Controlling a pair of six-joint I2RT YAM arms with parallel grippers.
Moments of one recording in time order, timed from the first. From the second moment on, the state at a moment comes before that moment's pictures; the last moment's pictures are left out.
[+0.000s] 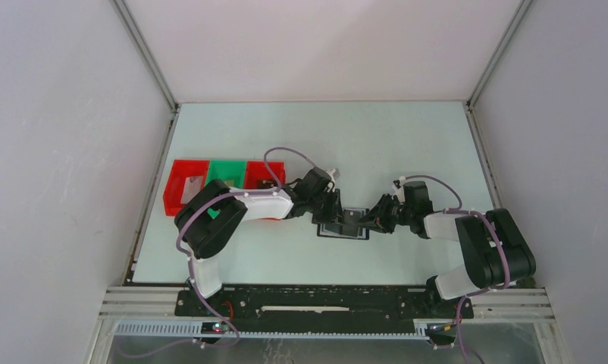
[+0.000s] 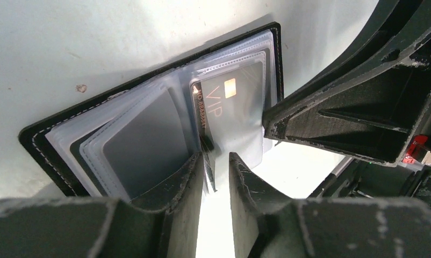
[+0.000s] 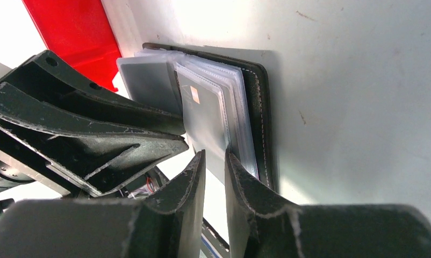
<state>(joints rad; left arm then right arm) -0.82 1.86 1.02 -0.01 0.29 -0.74 0.21 1.49 0.41 0.25 -0.65 0.87</state>
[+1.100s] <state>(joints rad) -0.76 1.82 0.99 0.05 0.37 -0.75 0.21 1.43 0.41 0.18 -0.65 0.86</state>
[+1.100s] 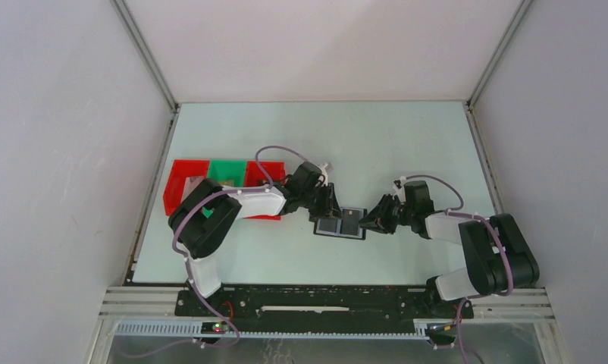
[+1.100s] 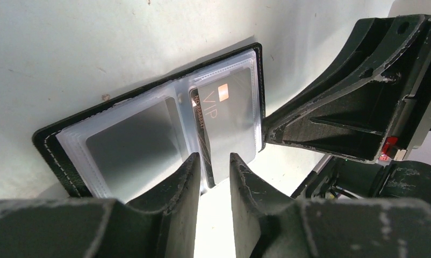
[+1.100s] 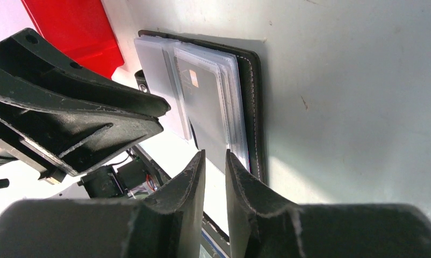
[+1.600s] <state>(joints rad) -0.74 1.86 0.94 0.12 0.42 -0.76 0.24 1.54 0.44 0.26 -0.67 0.88</state>
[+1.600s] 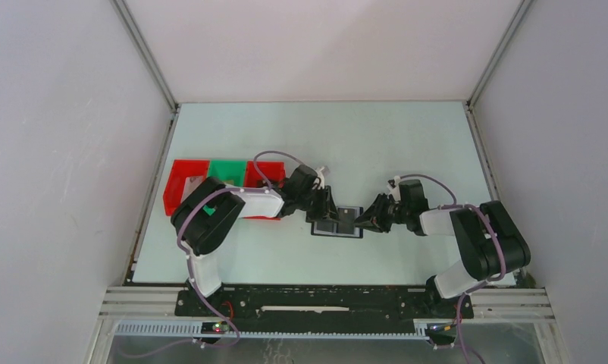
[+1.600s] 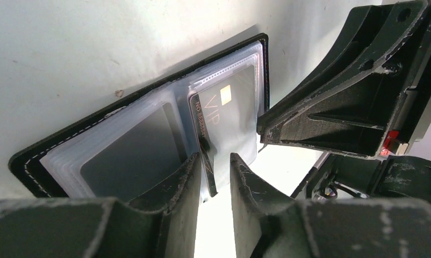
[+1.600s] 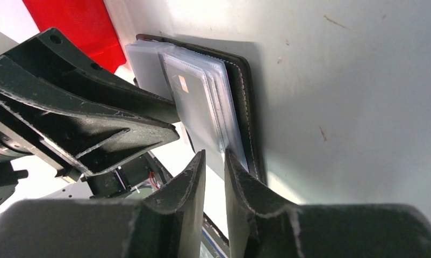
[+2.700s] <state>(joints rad) -0.69 1.88 0.90 0.21 0.50 -0.78 0.24 1.58 0.44 0.32 -0.70 0.91</state>
